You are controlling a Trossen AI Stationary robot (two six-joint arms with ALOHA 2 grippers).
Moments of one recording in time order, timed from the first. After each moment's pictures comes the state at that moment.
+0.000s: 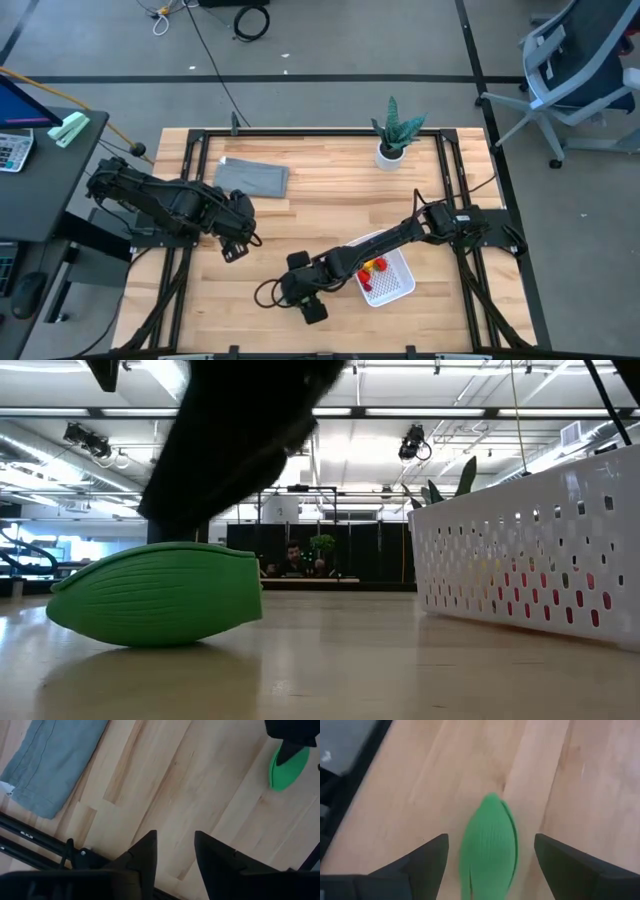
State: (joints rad) left arm -0.36 1.39 1.50 -1.54 -0.18 -0.82; right arm 0.36 2.33 1.93 -0.58 -0.02 0.05
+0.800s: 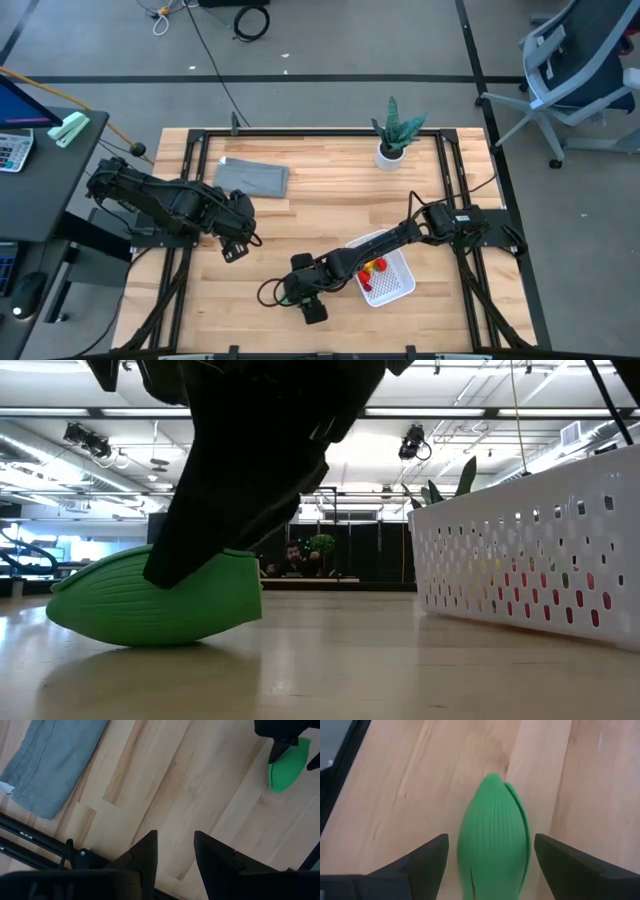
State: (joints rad) left arm -0.36 1.39 1.50 -1.53 -0.18 -0.82; right arm 0.36 2.34 1.84 -0.49 -0.03 0.13
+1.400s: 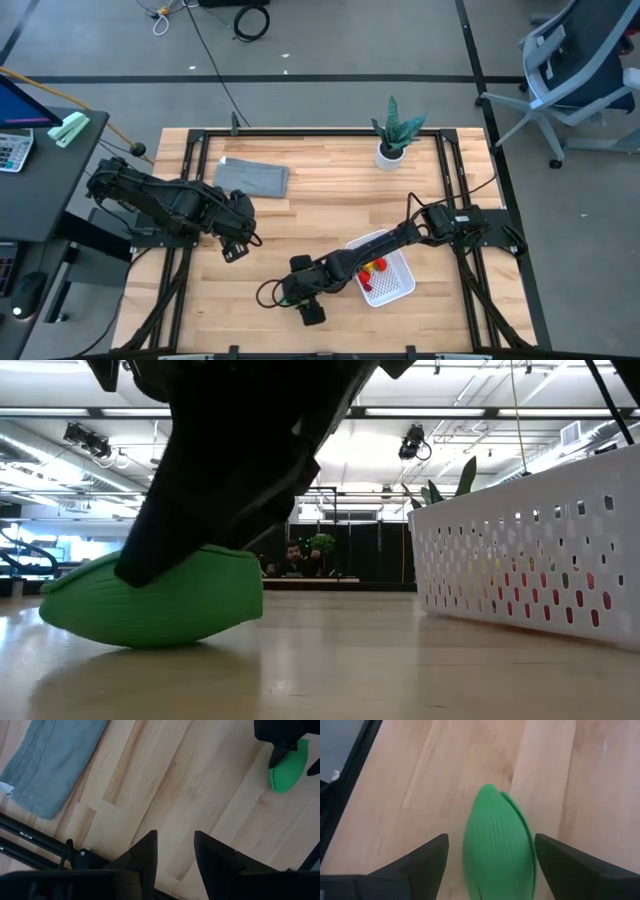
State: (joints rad) left arm -0.36 1.39 1.50 -1.53 -0.18 -0.82; right arm 0.36 2.35 1.84 -0.45 -0.04 0.16
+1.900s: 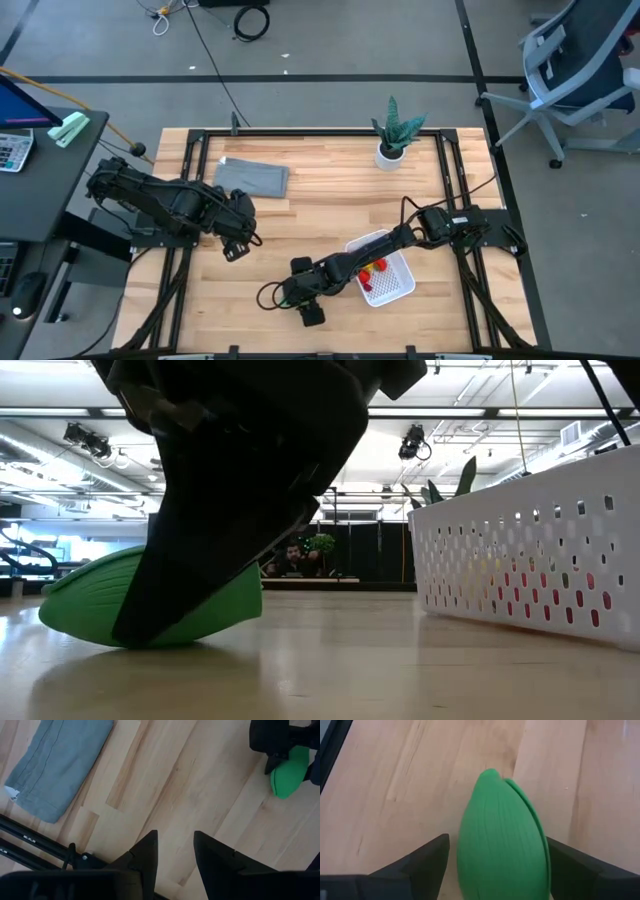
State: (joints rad) left arm -0.36 1.39 1.50 -1.52 -0.21 -0.82; right arm 0.36 2.39 1.84 -0.43 -0.02 0.16
